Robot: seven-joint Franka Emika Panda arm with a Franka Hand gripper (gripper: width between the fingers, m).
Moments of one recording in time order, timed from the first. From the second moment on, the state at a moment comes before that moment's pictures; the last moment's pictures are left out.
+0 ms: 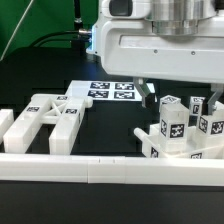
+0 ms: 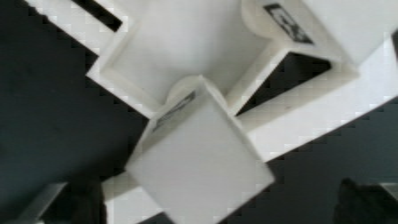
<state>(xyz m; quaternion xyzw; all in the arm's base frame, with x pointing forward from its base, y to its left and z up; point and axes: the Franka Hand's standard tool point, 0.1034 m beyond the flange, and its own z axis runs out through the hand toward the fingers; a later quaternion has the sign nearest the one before) 0.650 0.058 0.094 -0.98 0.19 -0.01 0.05</state>
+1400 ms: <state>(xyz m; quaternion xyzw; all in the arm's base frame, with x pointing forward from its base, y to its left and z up) 0.638 0.058 0.081 -1.00 0.01 0.06 0.03</state>
